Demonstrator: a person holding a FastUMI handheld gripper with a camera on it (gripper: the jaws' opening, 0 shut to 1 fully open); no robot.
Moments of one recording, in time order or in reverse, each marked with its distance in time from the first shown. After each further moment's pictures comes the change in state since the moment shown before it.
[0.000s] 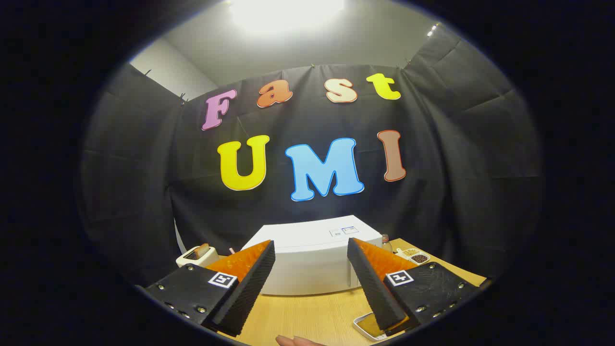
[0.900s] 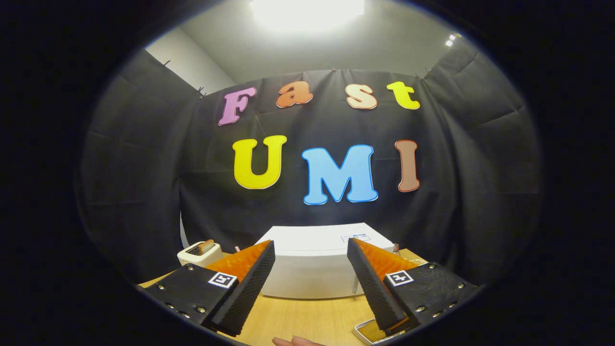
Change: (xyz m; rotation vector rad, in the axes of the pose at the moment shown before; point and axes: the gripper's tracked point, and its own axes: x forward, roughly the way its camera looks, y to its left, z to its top) arm 0.008 0.026 0.001 -0.077 -0.022 0.063
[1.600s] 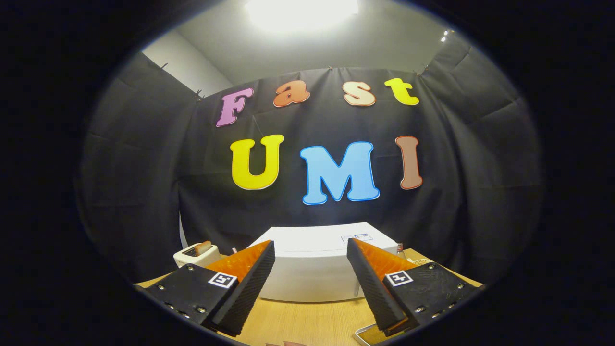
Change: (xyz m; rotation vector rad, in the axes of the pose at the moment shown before) arm 0.029 -0.016 -0.024 0.017 -0.011 0.025
